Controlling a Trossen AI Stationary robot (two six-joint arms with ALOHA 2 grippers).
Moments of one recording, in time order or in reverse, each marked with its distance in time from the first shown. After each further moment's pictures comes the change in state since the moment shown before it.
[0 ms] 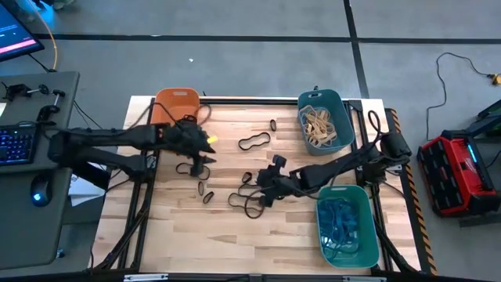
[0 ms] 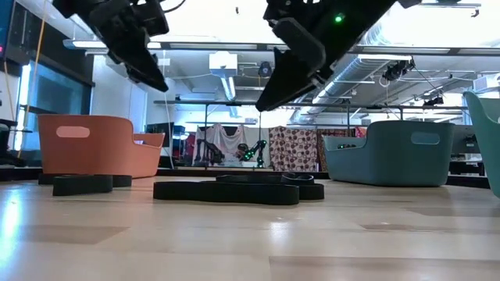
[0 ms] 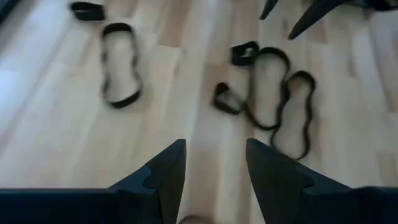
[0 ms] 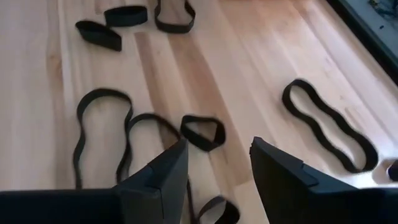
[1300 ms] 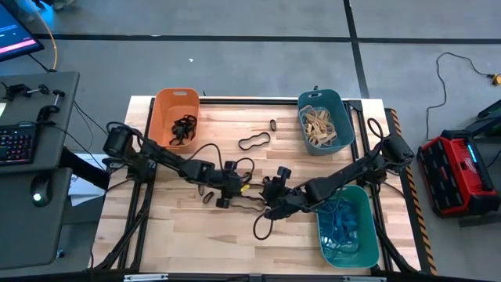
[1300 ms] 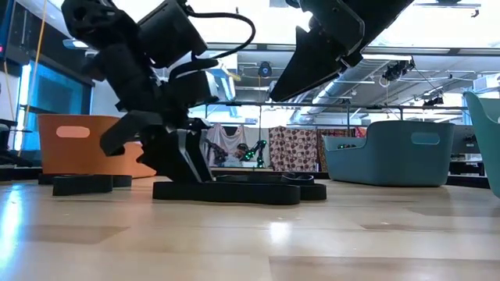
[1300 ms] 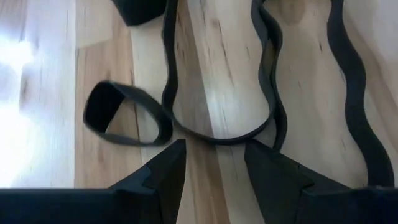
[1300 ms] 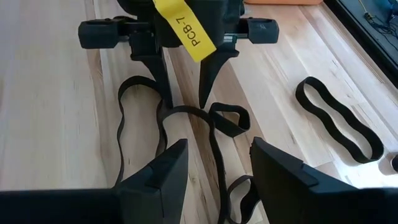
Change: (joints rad) left arm -0.330 0.722 -0.001 0.591 -0.192 0.152; right arm 0.139 0.000 0.000 -0.046 0.103 0.085
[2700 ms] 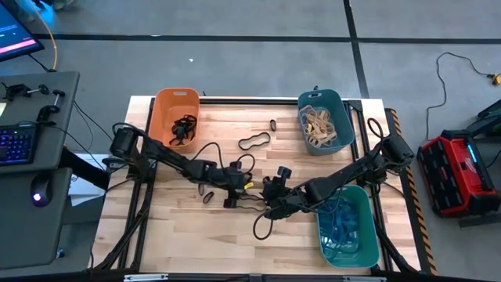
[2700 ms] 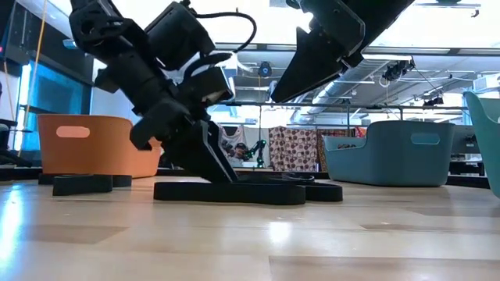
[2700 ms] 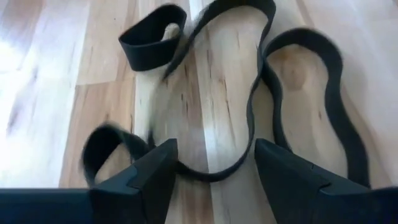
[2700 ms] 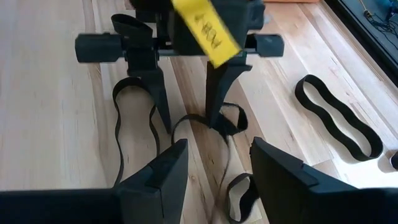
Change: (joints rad) left arm 0.026 0.058 0.003 0.190 0.054 -0.093; right arm 0.000 0.000 0.001 -0.009 0.000 0.007
